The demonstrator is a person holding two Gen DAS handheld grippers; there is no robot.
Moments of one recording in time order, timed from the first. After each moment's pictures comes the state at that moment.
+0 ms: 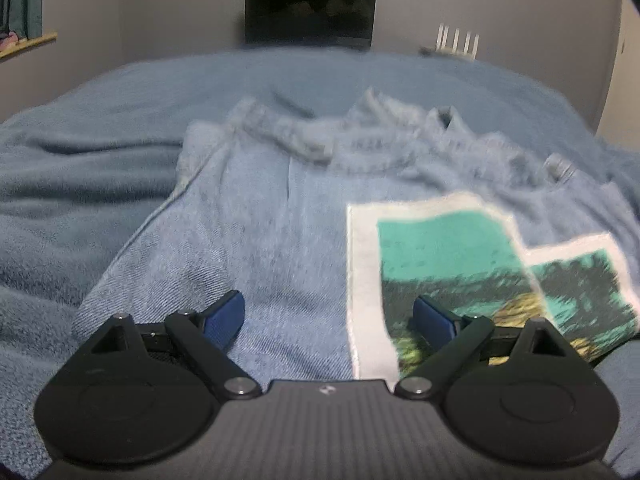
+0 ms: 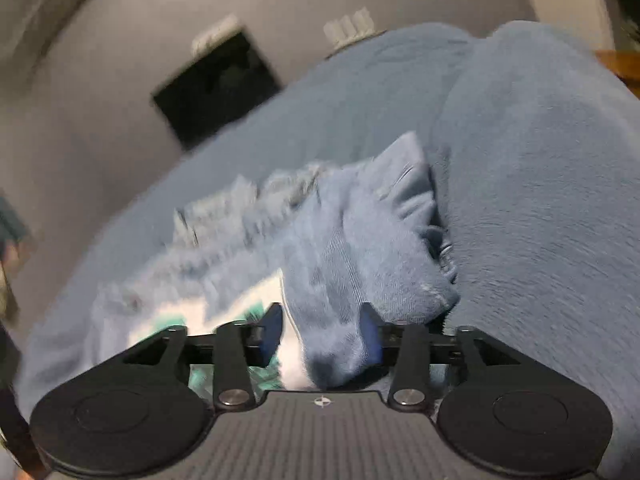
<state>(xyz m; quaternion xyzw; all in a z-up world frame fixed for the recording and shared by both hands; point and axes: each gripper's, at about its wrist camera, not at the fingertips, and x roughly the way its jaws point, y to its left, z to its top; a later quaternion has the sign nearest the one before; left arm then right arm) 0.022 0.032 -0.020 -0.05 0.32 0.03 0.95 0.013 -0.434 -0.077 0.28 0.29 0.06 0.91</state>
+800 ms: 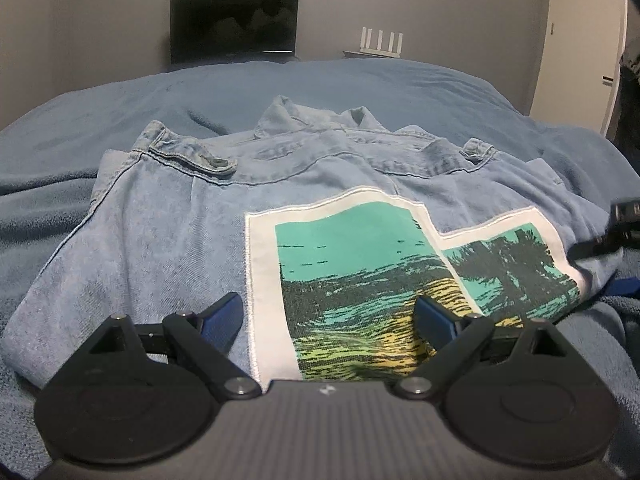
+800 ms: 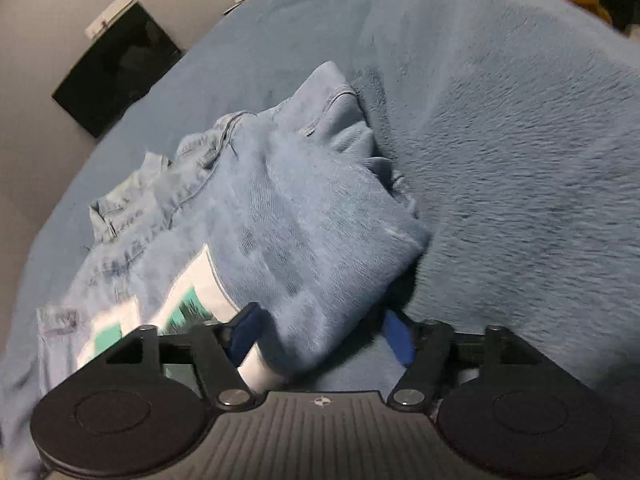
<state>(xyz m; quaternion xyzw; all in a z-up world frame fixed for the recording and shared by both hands) 0.023 0.002 -0.026 -0.02 0.32 -0.07 0.95 0.064 -0.416 -0.110 0.32 0.40 -0.05 0.86</state>
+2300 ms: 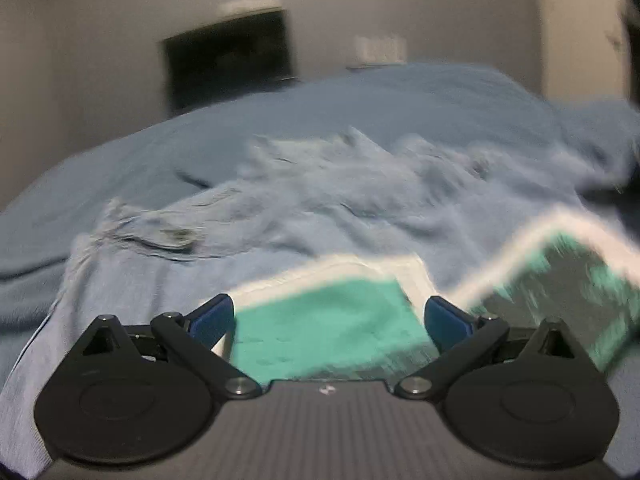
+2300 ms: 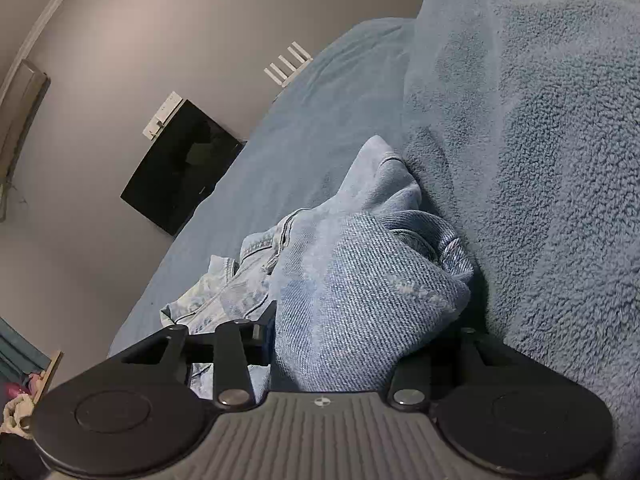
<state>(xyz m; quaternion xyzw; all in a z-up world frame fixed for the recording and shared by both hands) 0.077 -0.064 -0.033 0.10 0.29 -0.04 0.95 0.091 -0.424 -0.120 0.41 0.24 0.02 0.88</state>
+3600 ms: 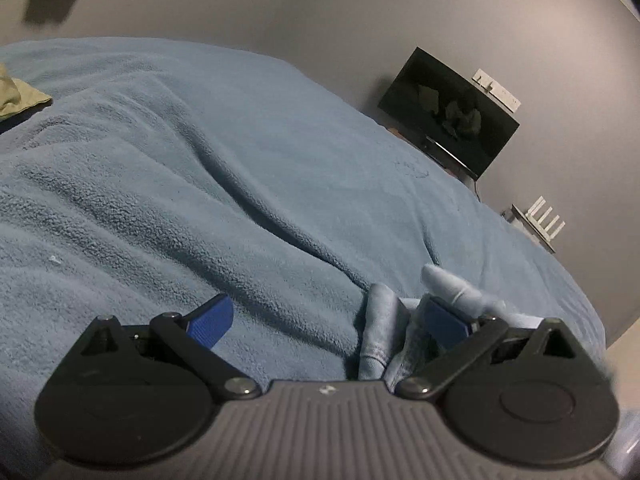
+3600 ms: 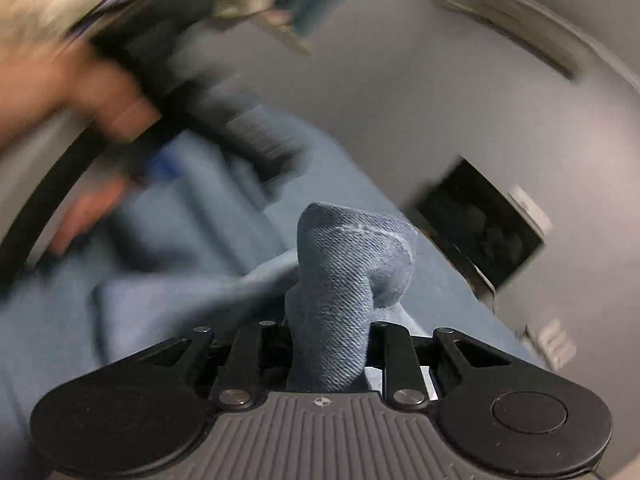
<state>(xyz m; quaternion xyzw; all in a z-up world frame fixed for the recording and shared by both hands) 0.045 0.233 0.018 -0.32 0.23 0.15 0.91 -0.012 -0.069 -0.033 -0.40 0.07 0.29 0.86</state>
